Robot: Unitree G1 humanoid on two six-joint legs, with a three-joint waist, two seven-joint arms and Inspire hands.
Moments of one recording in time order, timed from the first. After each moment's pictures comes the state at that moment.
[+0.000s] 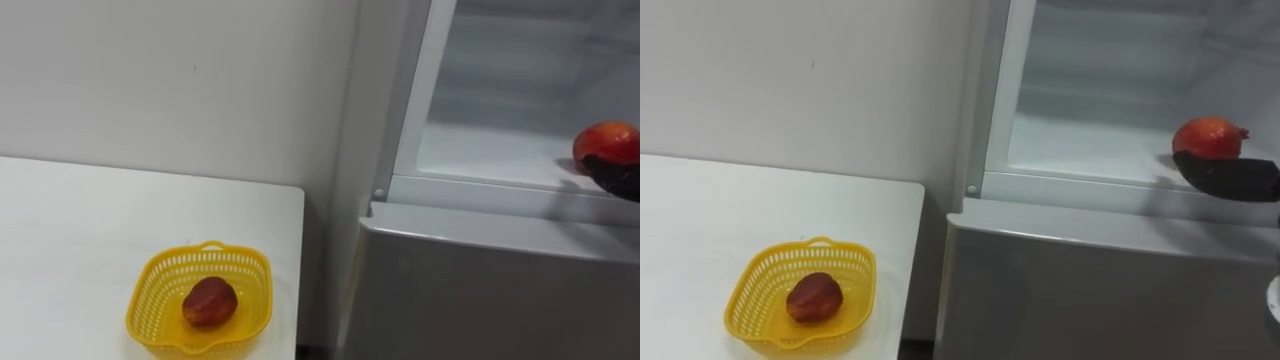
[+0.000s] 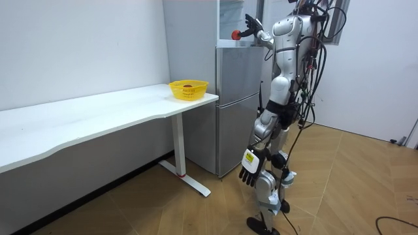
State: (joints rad) left arm 0.27 0.28 0.08 1.09 0.35 0.04 -0.14; right arm -0.49 -0.66 -0.15 0.40 0.17 -0.13 -0.37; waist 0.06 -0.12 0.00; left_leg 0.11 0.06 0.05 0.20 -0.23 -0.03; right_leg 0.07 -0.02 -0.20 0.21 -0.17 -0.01
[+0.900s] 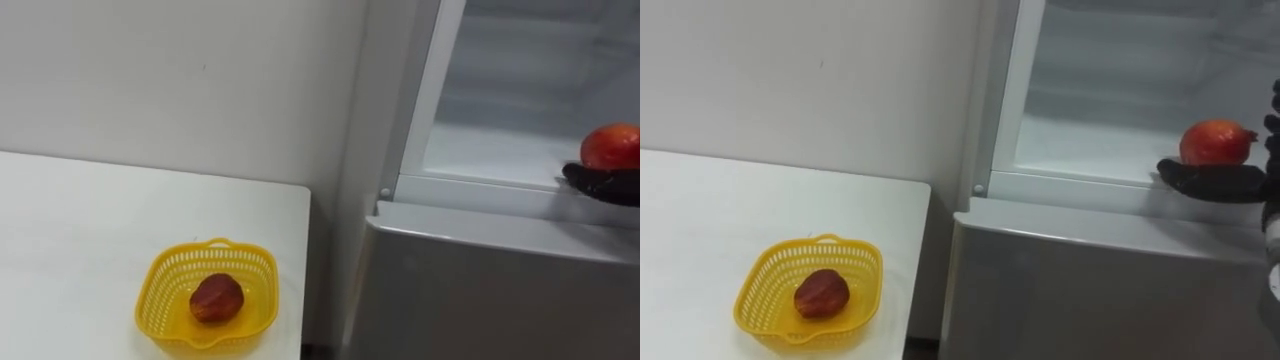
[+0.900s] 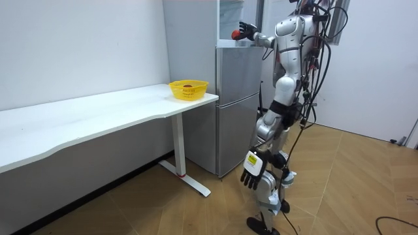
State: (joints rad) left arm 0.30 0.29 0.10 1.03 0.35 0.08 -0.13; right arm -0.57 -0.70 -0.13 0.55 0.29 -0.06 -0.25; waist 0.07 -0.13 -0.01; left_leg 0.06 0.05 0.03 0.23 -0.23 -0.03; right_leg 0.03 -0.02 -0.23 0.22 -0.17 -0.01
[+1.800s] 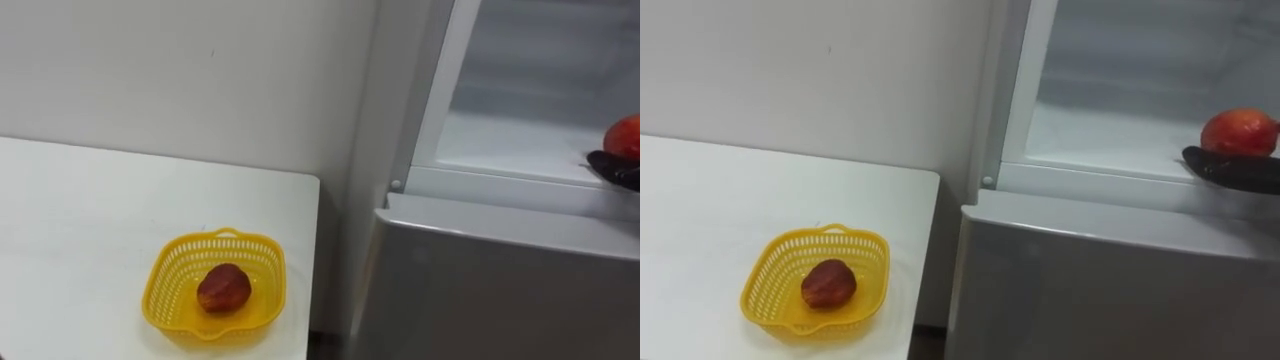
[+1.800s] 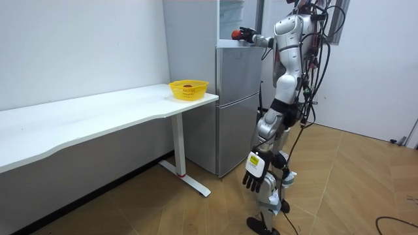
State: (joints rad) left arm 0.31 0.31 0.07 1.00 0.36 0.11 -0.13; right arm -0.69 -0.75 -0.08 0.74 0.39 -0.07 -0.25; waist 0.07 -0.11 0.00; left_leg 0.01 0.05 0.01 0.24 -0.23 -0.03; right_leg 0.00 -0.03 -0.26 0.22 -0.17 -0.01
